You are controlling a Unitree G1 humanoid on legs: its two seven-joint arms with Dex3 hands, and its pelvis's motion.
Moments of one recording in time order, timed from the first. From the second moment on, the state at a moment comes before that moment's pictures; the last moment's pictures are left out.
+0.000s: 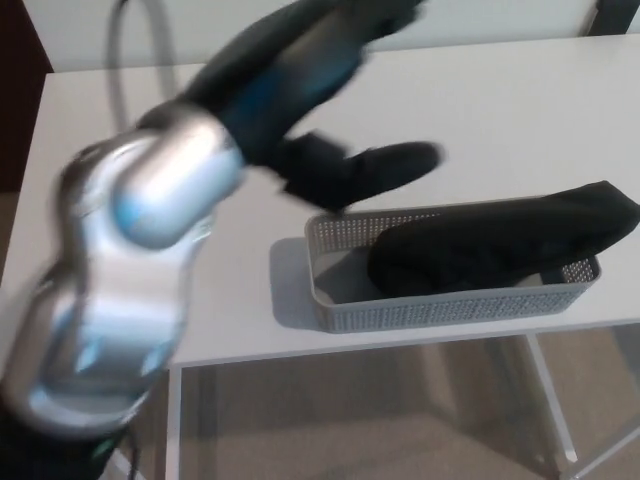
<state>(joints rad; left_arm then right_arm) -0.52 0.30 -0.22 -0.60 0.45 0.58 -0.60 0.20 -0.40 -0.02 0.76 -0.15 -0.28 0.03</state>
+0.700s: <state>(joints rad) 0.66 0.35 0.27 -0.64 0.17 0.43 -0.86 0.28 -0.40 0.00 0.81 -0.15 -0.29 0.03</state>
